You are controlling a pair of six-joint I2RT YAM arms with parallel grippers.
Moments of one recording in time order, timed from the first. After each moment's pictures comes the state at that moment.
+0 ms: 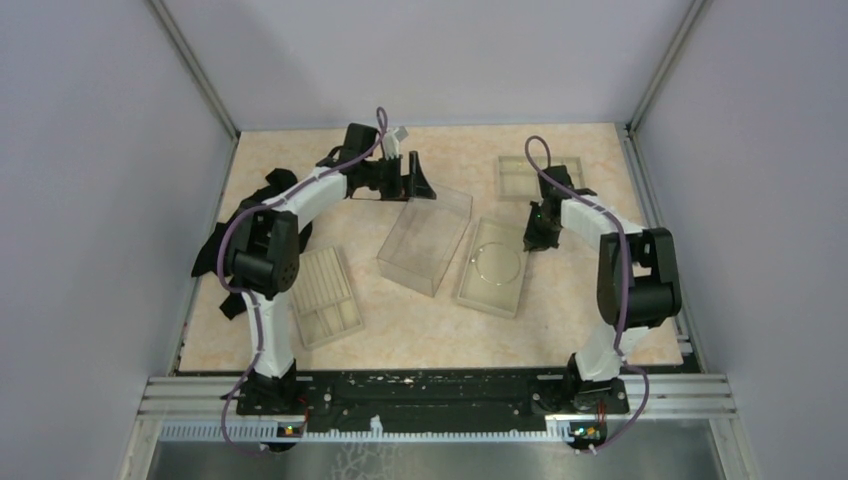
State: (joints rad) left arm -0.37 2.06 1.59 -0.27 0.64 -0.36; right arm 0.13 1.72 1.10 -0.58 -0.04 0.42
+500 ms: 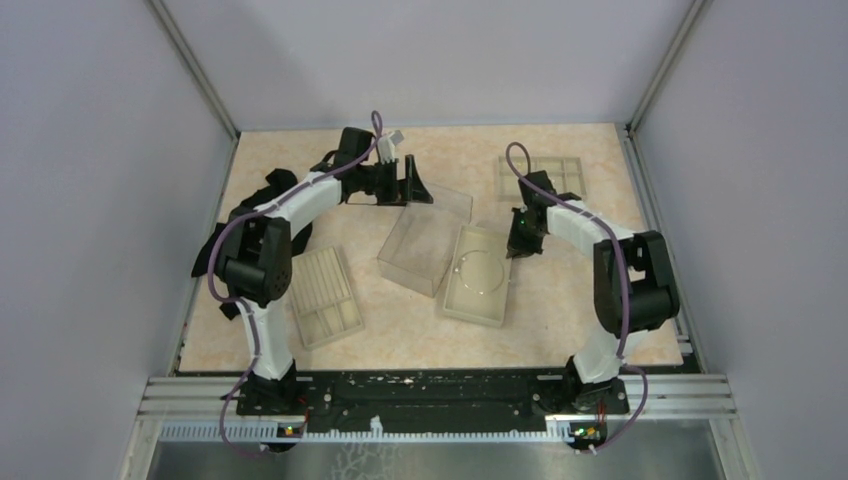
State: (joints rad) left arm -0.37 1.99 1.51 -0.26 0.64 -0.38; right arm 0.24 1.68 1.07 -0.58 -0.08 0.47
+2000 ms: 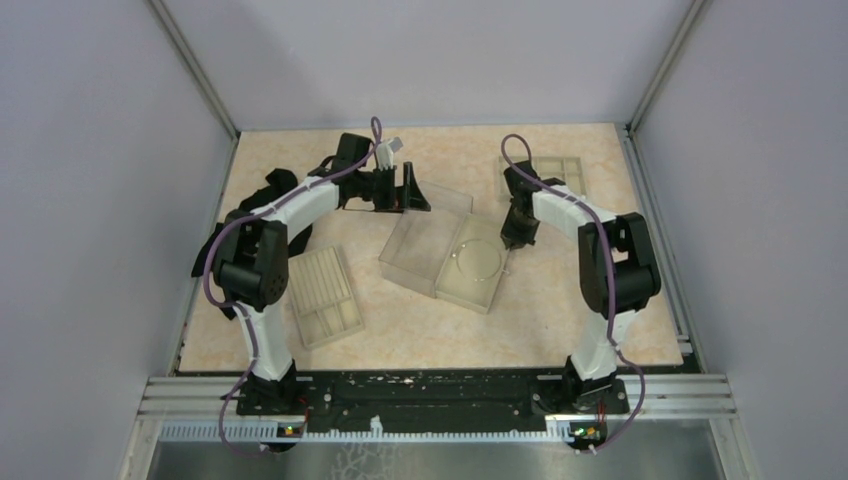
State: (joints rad) left arm -0.37 1.95 1.44 -0.27 0.65 -0.35; right arm 0.29 1.82 1.23 -0.68 0.09 0.66
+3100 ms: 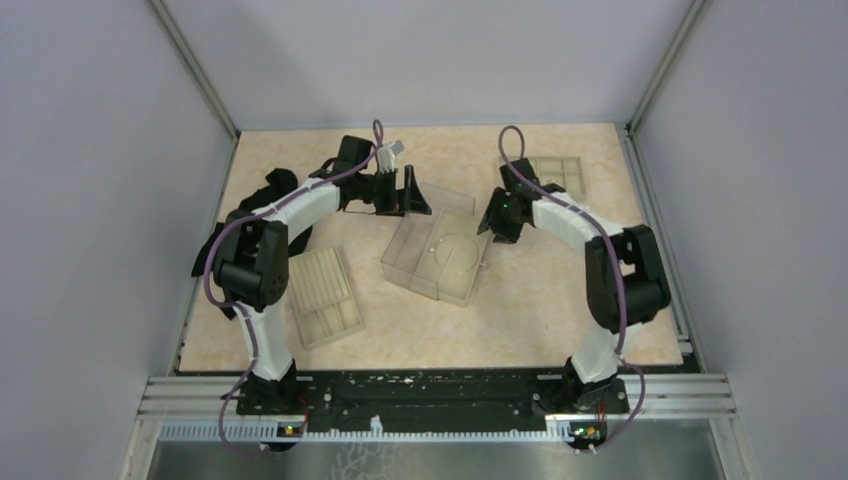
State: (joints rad) left arm -0.38 1.94 1.42 -0.27 0.67 -0.35; right arm 0.35 1.79 1.22 -0.52 -0.08 0.72
